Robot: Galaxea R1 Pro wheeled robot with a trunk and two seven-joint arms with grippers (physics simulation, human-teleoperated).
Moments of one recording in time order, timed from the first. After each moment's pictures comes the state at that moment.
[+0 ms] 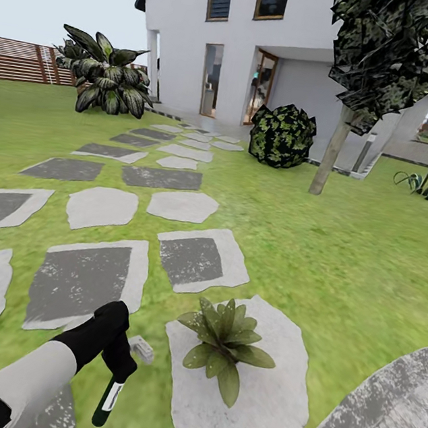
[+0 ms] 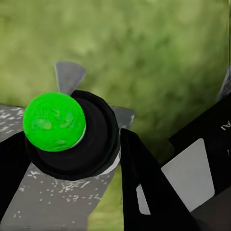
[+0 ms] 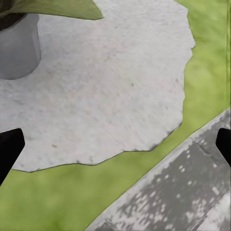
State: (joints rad) left arm -0.77 0.04 -0.36 -0.58 -0.75 0.98 -1.11; right arm -0.36 -0.16 -0.78 -0.13 0.60 -0.62 0.29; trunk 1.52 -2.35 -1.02
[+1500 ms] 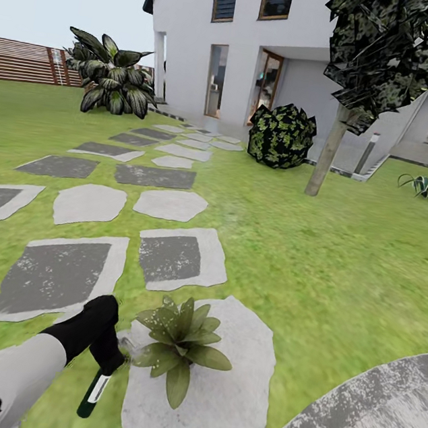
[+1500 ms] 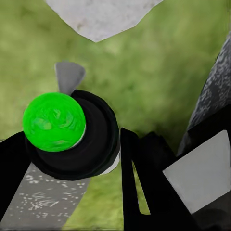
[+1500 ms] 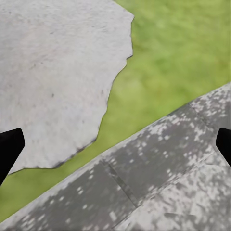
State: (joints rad) left arm -0.80 0.10 -0.38 -0.58 -0.77 0.98 -1.12; right arm -0.36 -0.16 -0.78 -0.13 0.60 -0.62 0.29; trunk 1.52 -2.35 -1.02
